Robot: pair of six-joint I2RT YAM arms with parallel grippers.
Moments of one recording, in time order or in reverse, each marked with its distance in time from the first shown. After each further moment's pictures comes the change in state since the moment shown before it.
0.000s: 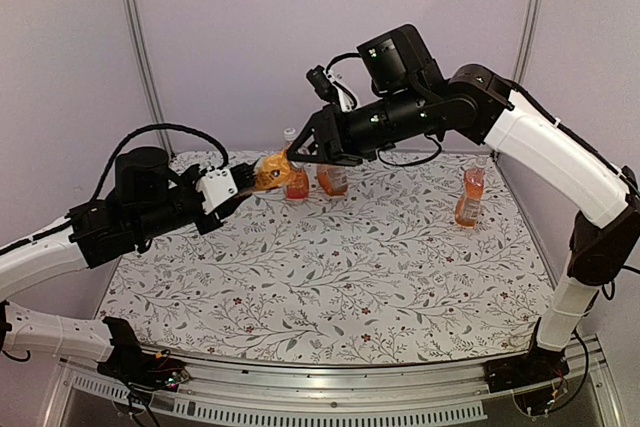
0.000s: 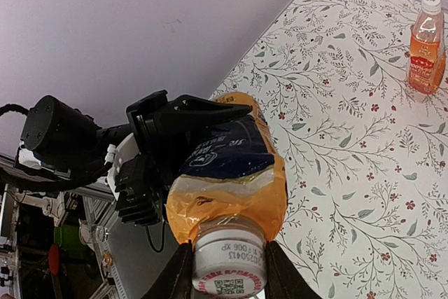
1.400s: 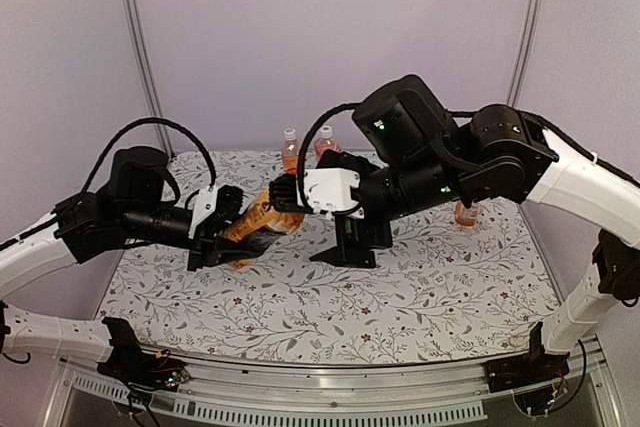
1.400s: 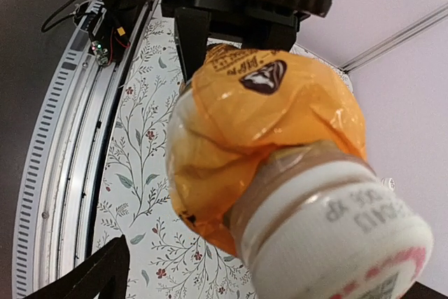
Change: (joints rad) left arm 0.000 -0.024 0.085 -0.310 0.703 -0.275; right arm 0.277 -0.150 -0.202 -0.113 0.312 -1.186
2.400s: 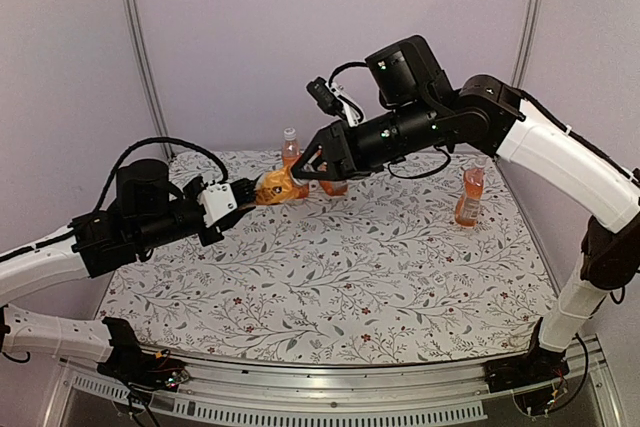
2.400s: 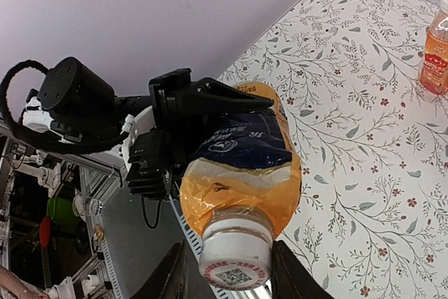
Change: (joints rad) left arm -0.016 -0.006 -0.162 0.362 -0.637 0.269; right arm -0.261 0.065 0.068 0.148 -0.351 1.108
